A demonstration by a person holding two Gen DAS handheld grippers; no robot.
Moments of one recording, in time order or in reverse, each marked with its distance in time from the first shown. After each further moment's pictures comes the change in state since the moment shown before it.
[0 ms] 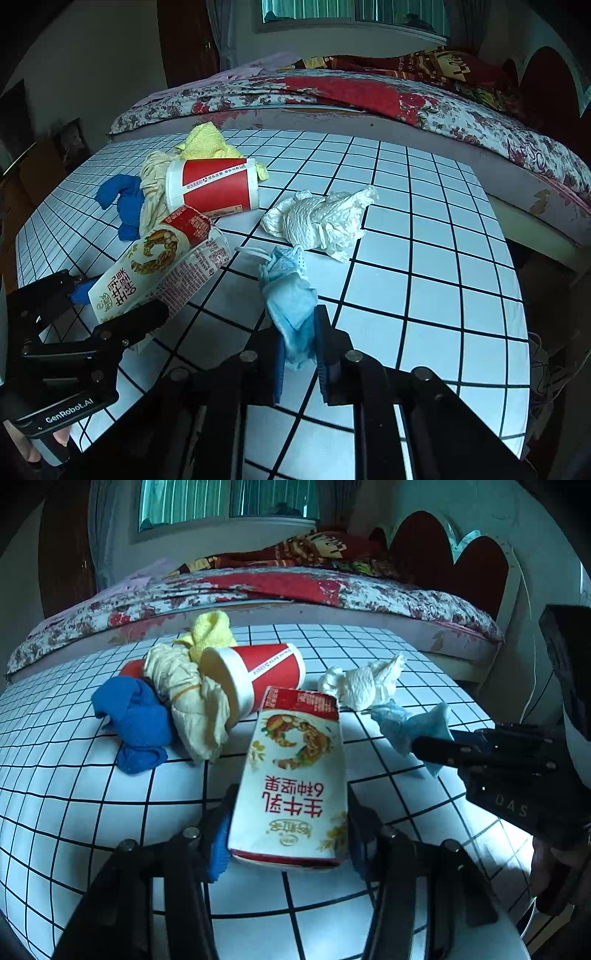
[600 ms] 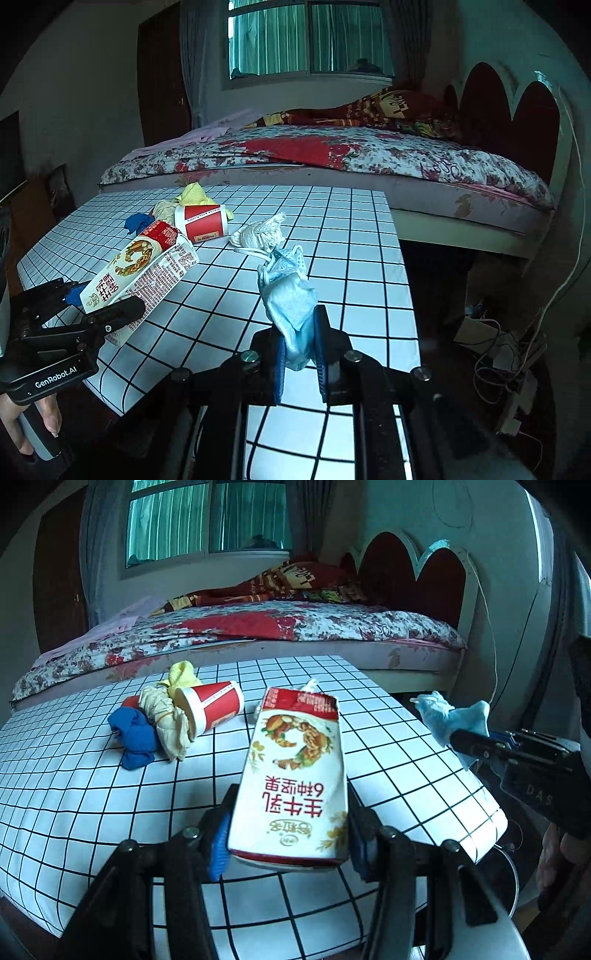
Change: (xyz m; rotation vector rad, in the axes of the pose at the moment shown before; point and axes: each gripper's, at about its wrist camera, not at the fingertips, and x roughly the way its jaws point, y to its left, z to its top) left arm -0.075 -0.055 -0.019 0.061 -0.106 -0.036; right arm -0.130 -0.034 -0.070 0.106 -0.213 -0.125
